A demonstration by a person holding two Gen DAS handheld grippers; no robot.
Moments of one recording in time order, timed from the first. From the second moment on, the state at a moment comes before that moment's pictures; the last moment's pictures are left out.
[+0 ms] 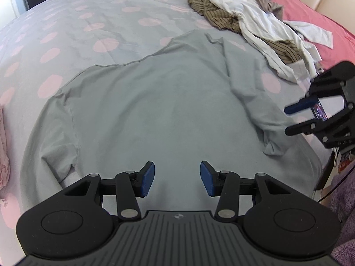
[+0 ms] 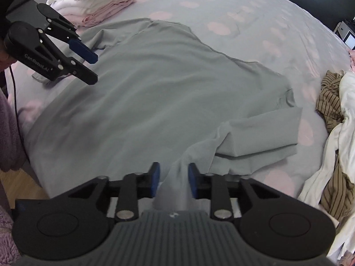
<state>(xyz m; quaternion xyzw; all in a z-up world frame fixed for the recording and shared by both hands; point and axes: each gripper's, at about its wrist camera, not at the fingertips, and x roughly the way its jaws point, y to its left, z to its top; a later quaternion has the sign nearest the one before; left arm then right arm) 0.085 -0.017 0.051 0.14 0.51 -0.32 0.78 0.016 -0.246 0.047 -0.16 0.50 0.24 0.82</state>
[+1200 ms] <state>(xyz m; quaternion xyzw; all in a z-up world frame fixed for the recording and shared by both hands) 0.037 -0.032 0.052 0.13 0.48 -0.39 0.78 -0.046 -0.231 0.063 -0.13 0.50 0.35 0.78</state>
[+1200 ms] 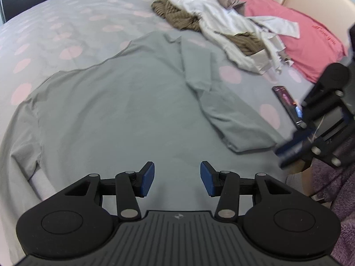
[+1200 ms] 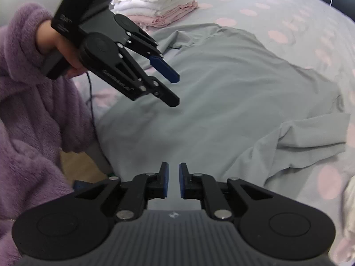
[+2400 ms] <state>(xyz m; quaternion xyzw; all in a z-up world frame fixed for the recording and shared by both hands) 0.003 -0.056 0.045 0.15 0.48 -0.42 0.76 -0.090 -0.189 0.039 -0.10 0.53 0.32 0.78</state>
